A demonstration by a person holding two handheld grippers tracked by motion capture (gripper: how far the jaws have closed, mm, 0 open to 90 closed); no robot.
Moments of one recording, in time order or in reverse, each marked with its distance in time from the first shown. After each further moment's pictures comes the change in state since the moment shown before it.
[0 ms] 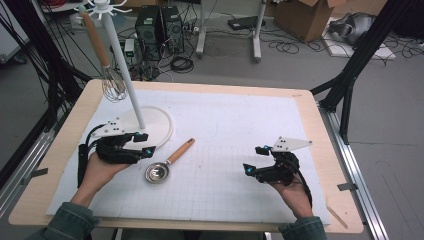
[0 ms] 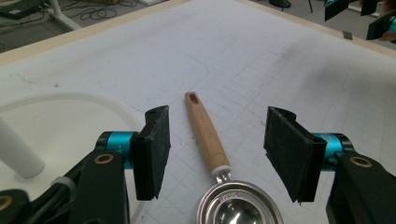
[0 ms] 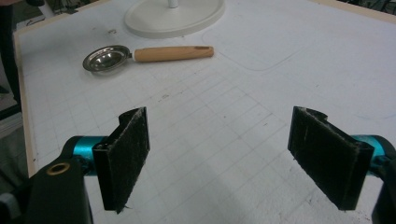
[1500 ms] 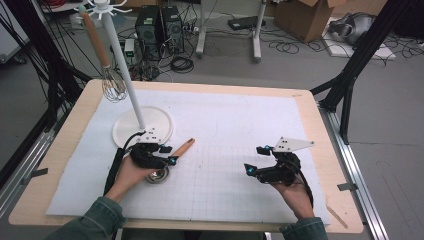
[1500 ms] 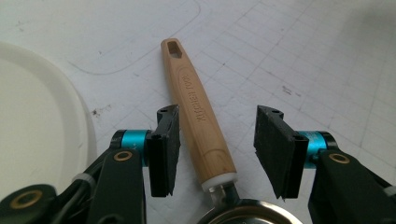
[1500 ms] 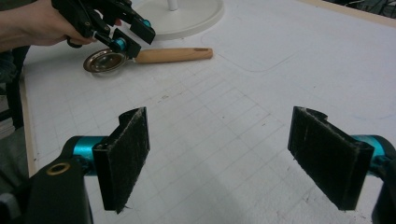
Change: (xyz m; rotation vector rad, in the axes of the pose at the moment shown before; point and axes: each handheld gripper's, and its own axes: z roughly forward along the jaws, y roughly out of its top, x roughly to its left) left arm -0.007 -0.027 0.084 0.194 -0.013 0.005; right arm 0.000 -0.001 -0.003 -0.012 -0.002 -0.001
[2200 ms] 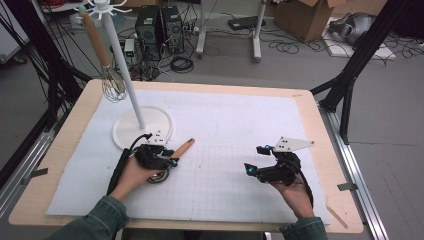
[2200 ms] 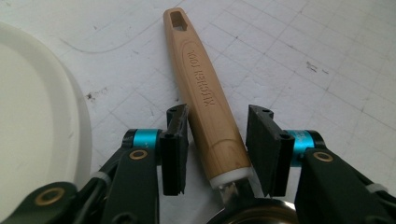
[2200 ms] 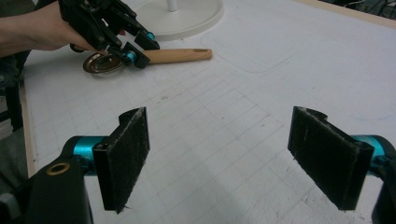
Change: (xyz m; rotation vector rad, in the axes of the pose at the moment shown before) left arm -0.004 -0.001 0.014 0.099 0.053 0.034; right arm -0.001 0.000 0.000 -0.004 -0.001 -0.003
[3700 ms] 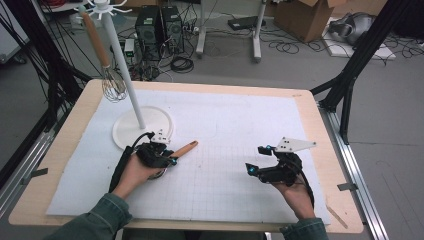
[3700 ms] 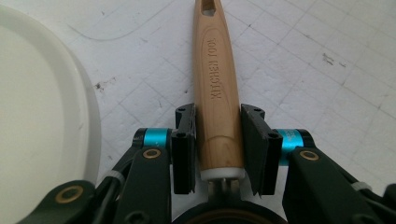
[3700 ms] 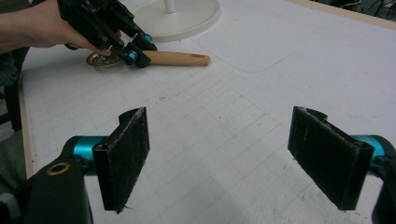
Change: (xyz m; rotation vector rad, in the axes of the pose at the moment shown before) left arm -0.003 0.009 0.000 0.085 0.047 -0.007; right arm -0.002 -0.002 -0.003 -0.009 -0.006 0.003
